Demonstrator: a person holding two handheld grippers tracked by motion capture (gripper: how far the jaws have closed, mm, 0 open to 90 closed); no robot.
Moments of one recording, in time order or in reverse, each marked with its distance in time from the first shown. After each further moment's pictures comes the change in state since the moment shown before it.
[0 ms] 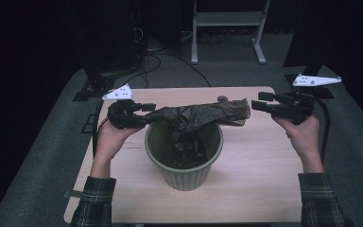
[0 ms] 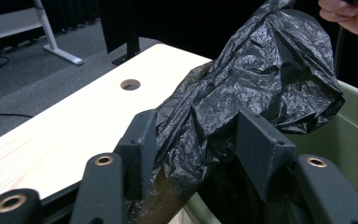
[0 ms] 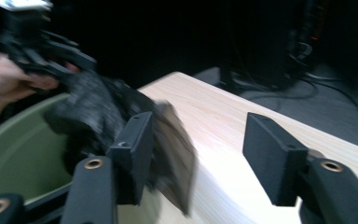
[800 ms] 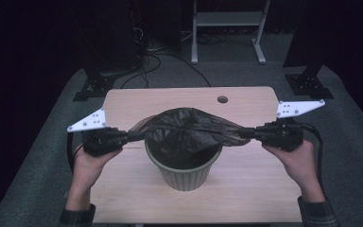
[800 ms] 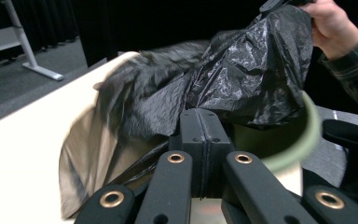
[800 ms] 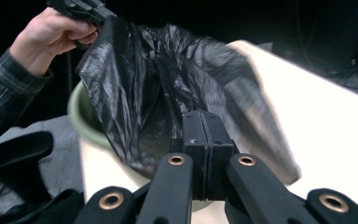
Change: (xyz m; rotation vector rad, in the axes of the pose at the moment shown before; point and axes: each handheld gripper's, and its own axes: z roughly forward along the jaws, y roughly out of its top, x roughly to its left) left arm -0.052 -0.044 -0.071 -0.078 -0.080 0.035; right arm 0.077 -0.027 0.003 0.140 0.170 -0.107
